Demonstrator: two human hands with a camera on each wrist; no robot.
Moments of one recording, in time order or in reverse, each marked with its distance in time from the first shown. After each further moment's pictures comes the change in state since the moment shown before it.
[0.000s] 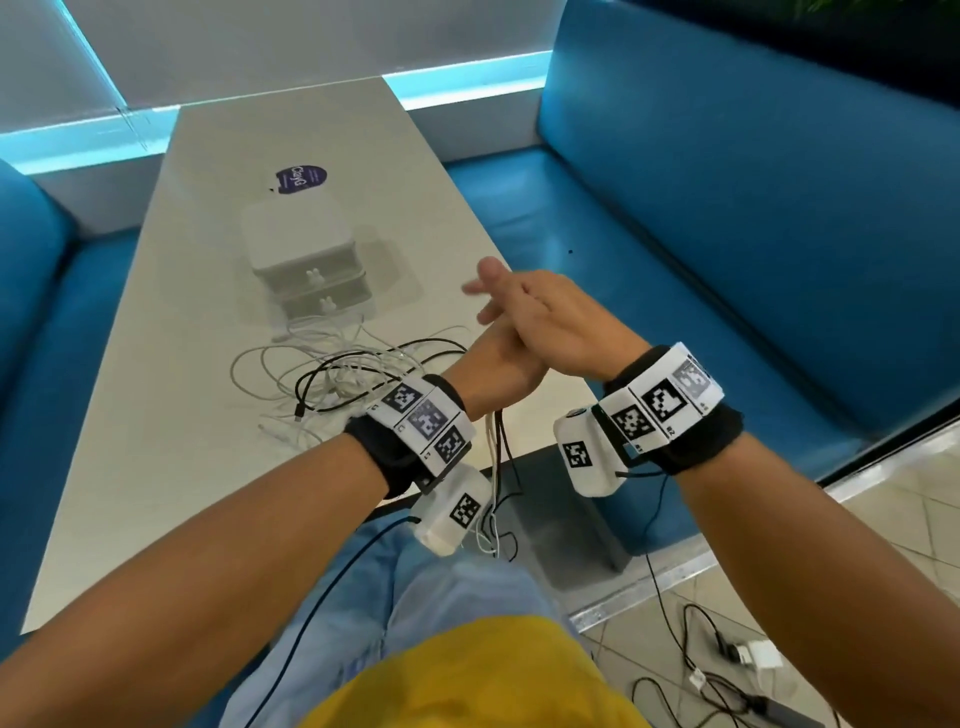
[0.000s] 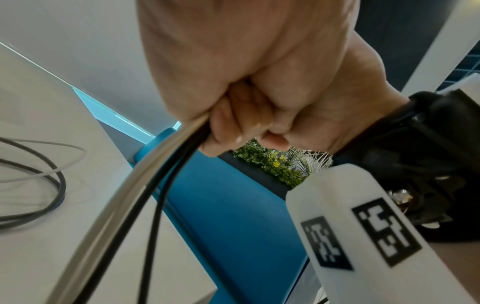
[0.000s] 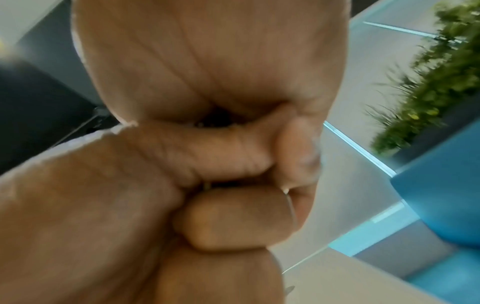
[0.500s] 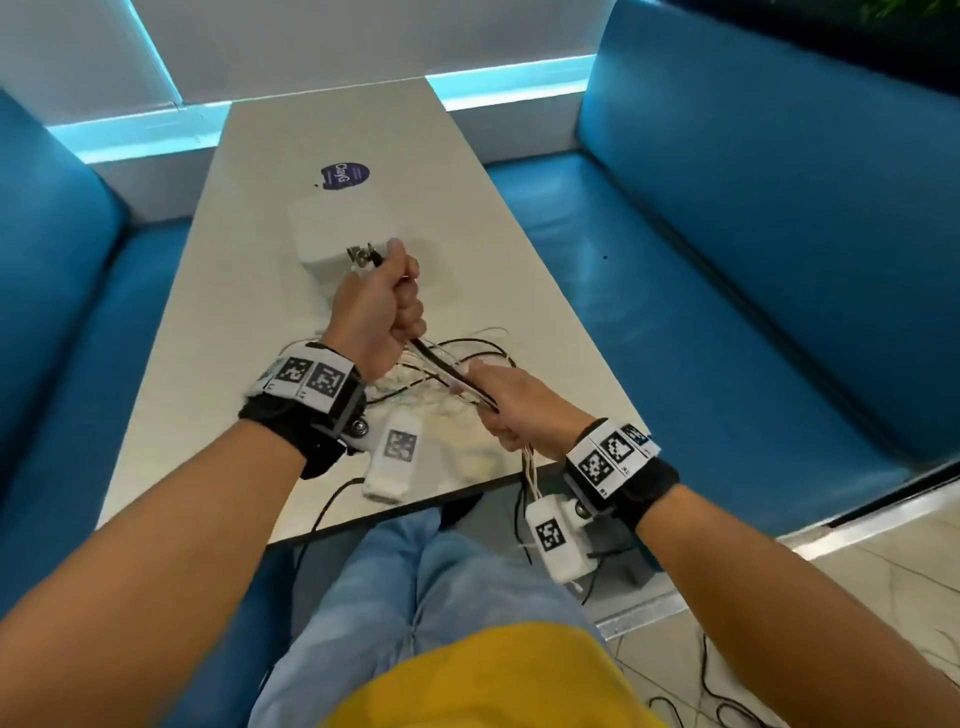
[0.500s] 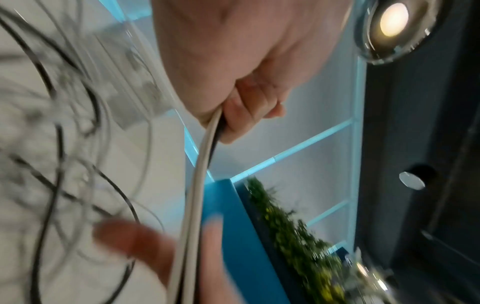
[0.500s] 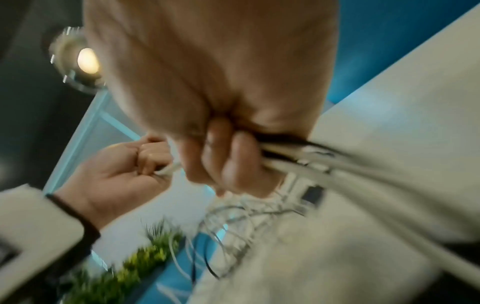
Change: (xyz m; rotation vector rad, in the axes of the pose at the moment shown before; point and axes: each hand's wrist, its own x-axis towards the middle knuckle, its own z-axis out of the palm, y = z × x) left_hand -0.006 -0.028 -0.120 -0.647 0.433 -0.091; right_hand 0.006 0.029 0.095 0.466 -0.352 0.248
